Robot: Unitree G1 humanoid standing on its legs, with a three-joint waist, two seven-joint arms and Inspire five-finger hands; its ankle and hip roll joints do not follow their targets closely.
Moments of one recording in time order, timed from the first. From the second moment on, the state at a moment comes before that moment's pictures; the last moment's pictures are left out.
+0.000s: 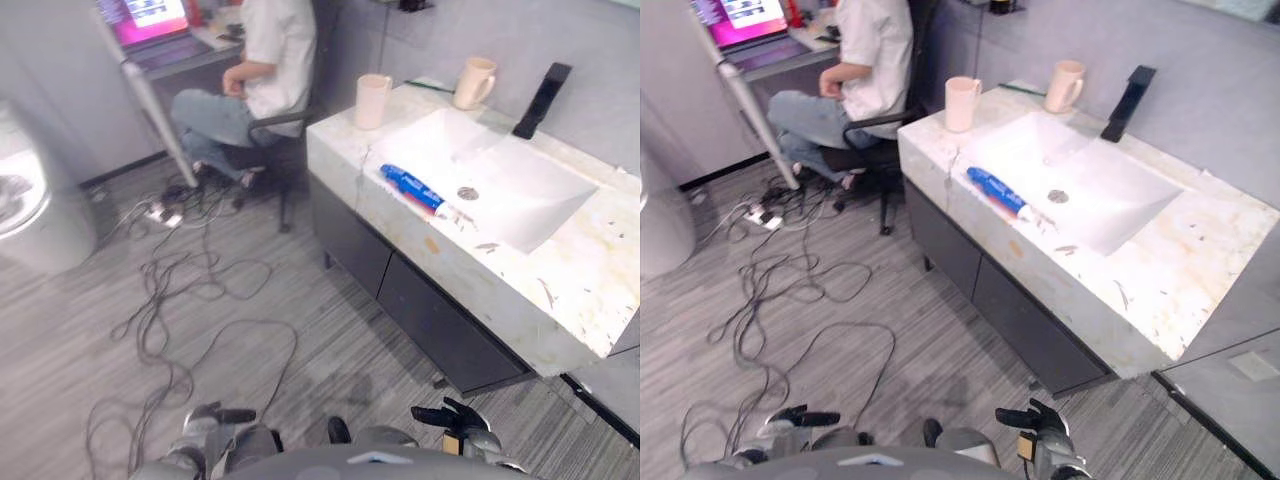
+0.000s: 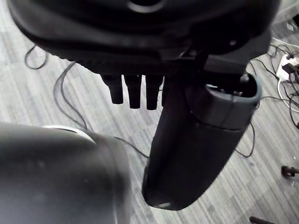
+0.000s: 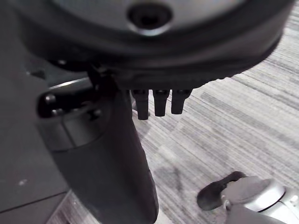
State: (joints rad) left arm -0.08 0.20 -0.14 1.30 -0.35 0.04 0.24; right arm -0.04 -0.23 0.14 1.23 0.41 -0.04 -0.18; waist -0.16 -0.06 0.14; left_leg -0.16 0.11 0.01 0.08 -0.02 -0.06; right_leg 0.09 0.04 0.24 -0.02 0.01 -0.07
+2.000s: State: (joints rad) left arm -0.04 0.83 0.27 -0.10 -0.15 -0.12 0.68; right arm 0.10 -0.21 0.16 1.20 0.34 -0.09 -0.16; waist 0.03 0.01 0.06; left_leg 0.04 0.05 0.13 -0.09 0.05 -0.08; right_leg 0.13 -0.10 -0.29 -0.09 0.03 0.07
